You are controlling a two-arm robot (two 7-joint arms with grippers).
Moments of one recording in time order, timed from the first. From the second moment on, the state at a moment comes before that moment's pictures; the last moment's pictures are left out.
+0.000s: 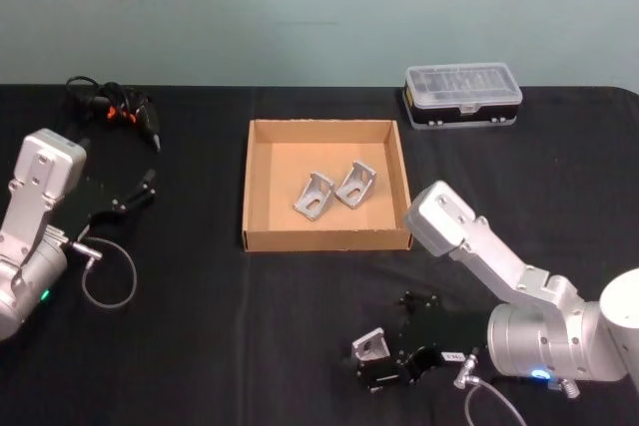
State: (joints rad) left arm -0.20 0.60 0.45 -1.41 -0.25 -0.12 0.03; right arm 0.14 0.61 -0.48 -1.88 0.25 0.70 0.58
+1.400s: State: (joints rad) left arm -0.20 0.60 0.45 -1.41 -0.25 -0.12 0.03; right arm 0.18 0.60 -0.54 -1.83 0.25 0.72 0.54
